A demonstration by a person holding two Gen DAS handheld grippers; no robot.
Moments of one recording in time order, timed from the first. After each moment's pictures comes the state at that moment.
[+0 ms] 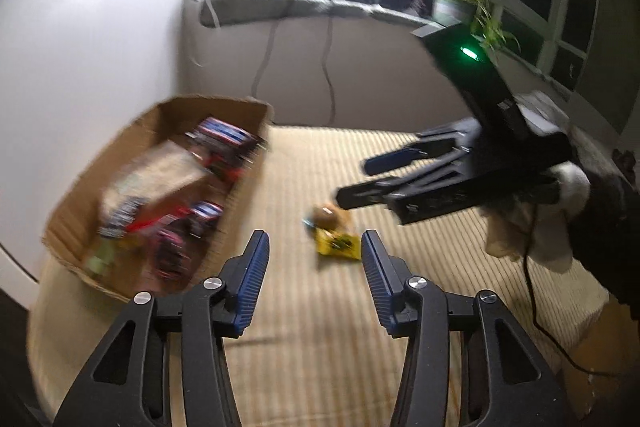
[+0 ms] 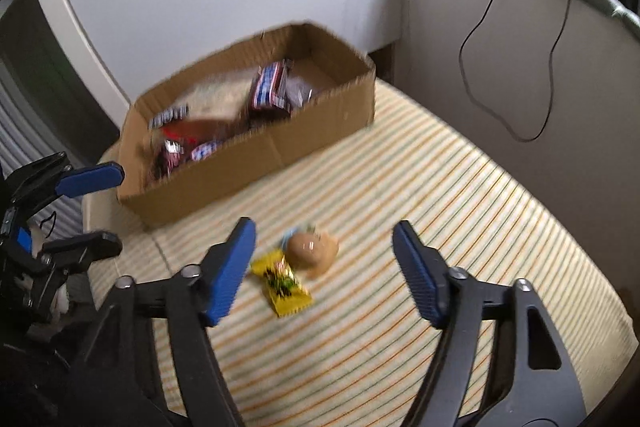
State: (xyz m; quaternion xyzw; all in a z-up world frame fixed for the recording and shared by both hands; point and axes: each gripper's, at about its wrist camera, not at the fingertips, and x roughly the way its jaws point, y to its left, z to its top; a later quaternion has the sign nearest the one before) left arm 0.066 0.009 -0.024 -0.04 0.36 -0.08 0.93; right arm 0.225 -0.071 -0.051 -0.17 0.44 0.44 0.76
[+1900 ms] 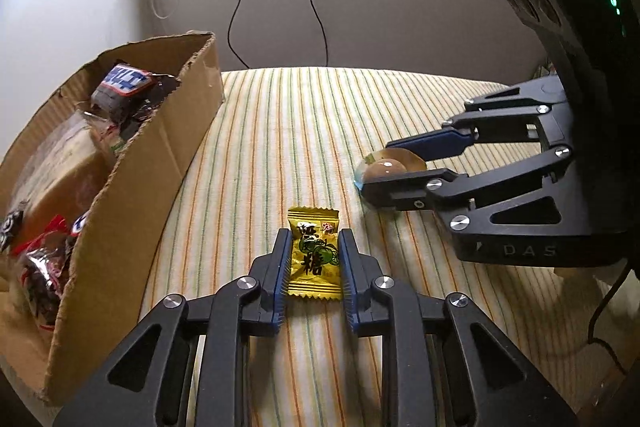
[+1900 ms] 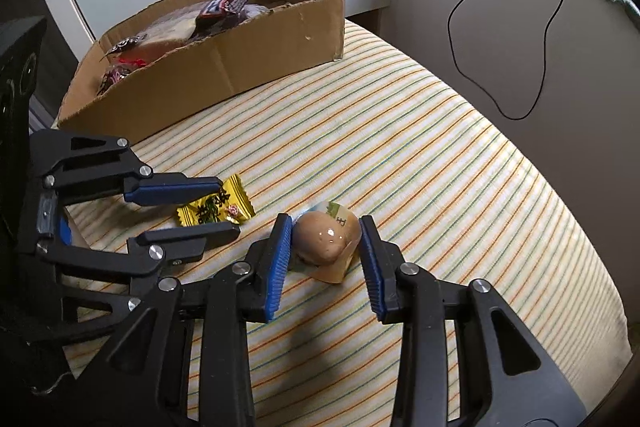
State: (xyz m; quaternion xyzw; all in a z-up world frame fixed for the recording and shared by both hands) left arm 0.143 -0.037 -0.087 -0.01 0.43 -0.07 0.90; right arm 0.230 -0.092 -0.089 -0.23 0.44 0.40 0.77
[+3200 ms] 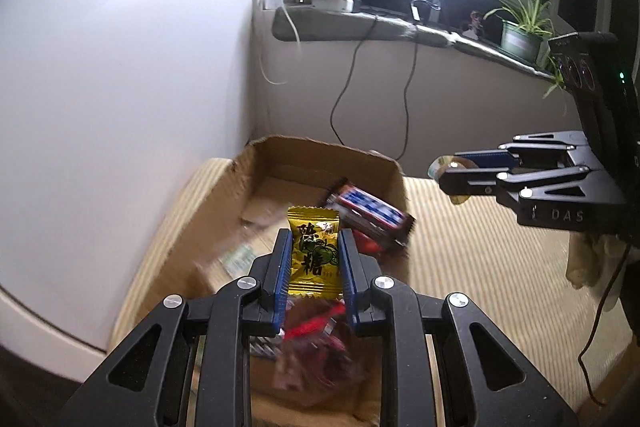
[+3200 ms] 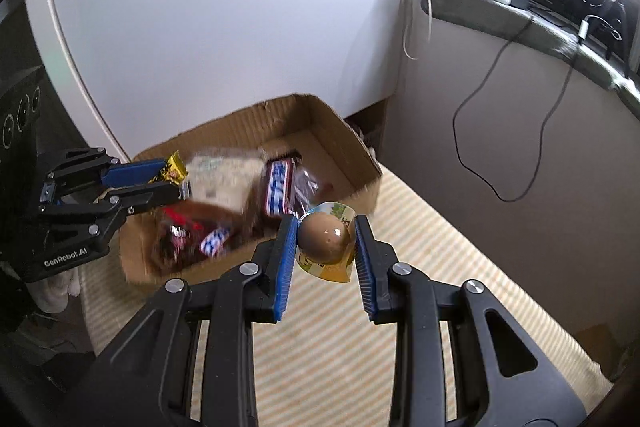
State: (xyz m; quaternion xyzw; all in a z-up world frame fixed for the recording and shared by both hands) left arm 0.134 0.112 -0.015 -0.05 0.34 0.01 0.94; right arm 0.238 -0.022 0.012 -0.18 0.37 0.42 0.81
